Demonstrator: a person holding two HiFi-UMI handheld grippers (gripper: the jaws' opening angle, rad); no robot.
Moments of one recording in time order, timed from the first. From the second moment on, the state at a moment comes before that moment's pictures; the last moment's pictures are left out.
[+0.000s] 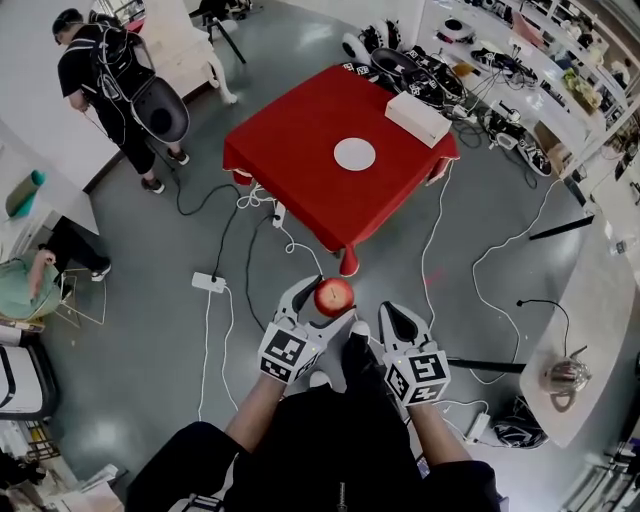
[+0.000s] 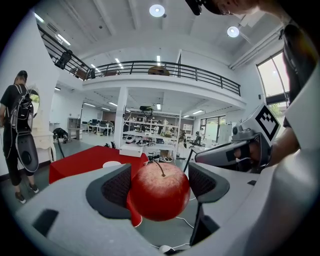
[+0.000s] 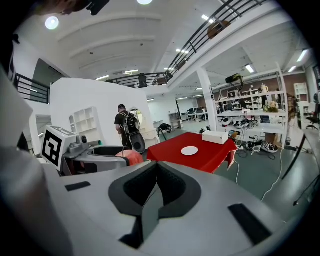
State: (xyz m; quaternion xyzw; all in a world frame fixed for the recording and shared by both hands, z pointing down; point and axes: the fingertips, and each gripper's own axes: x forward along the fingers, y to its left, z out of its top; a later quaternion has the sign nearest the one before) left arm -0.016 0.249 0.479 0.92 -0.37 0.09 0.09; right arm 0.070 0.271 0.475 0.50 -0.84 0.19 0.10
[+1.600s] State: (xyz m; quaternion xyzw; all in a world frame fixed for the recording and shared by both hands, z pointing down) left arm 0.042 0.039 0.497 0.89 -0.42 0.12 0.12; right arm 0.127 0.052 0.489 0.43 -0.87 0.22 0.11
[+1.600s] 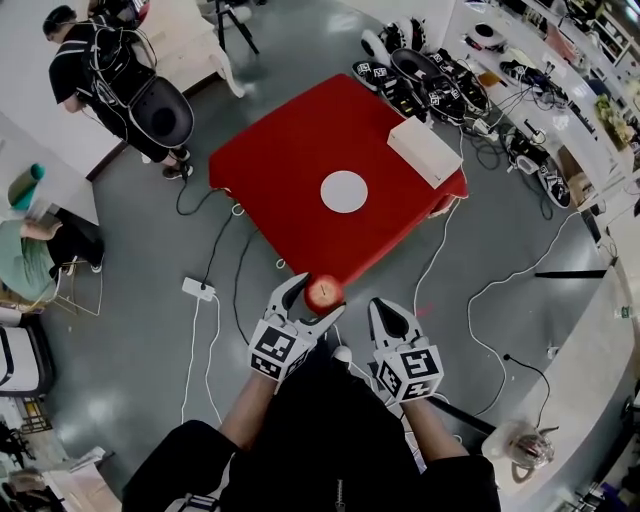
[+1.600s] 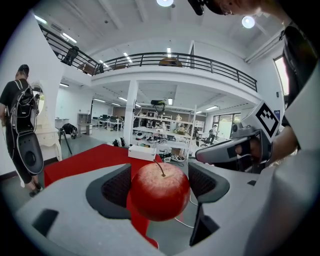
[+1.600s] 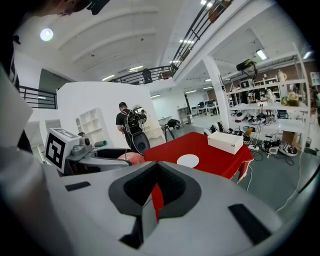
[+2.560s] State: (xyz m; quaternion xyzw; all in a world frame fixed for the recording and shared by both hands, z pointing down) left arm 0.004 -0.127 0.504 0.91 -0.38 0.11 0.12; right arm 0.081 -0.109 0.481 0.46 -0.85 0.20 0.12
